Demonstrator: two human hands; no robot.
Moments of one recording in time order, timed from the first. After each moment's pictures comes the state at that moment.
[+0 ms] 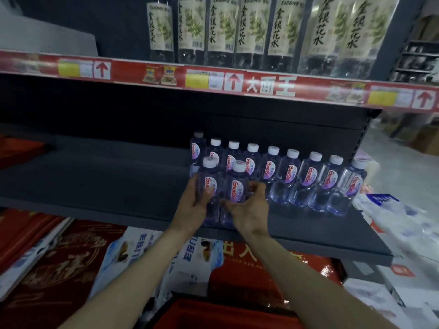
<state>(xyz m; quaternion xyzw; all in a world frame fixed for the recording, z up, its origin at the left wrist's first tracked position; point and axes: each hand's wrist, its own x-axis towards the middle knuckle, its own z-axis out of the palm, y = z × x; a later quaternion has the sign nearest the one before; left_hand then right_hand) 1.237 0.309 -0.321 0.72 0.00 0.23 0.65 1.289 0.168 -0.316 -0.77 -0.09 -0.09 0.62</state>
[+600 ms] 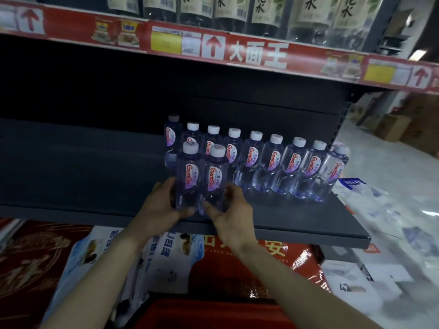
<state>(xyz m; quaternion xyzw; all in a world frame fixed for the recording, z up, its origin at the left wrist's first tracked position) 1.252 0.343 -0.345 0.88 0.02 0.14 0.46 1.292 0.150 -0.360 -0.83 -0.14 -0.08 0.53</state>
